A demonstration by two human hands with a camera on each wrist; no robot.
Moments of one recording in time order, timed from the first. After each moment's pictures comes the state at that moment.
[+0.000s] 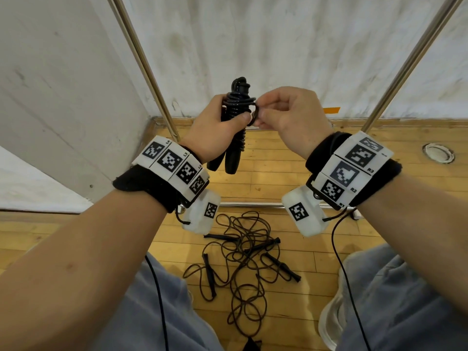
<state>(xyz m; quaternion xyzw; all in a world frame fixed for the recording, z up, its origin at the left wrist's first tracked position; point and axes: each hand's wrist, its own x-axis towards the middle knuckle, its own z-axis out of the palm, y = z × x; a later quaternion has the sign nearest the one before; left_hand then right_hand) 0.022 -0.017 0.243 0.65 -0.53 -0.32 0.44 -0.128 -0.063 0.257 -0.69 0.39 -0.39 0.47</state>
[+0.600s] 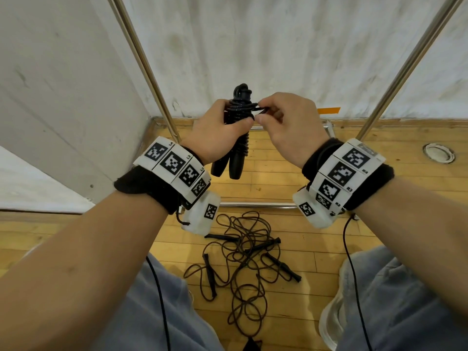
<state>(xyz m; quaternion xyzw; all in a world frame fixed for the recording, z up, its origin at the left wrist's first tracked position) 0.017 -0.013 0.246 0.67 -0.52 -0.33 0.41 -0.130 -0.067 0.241 -0.82 0.39 -0.35 0.21</state>
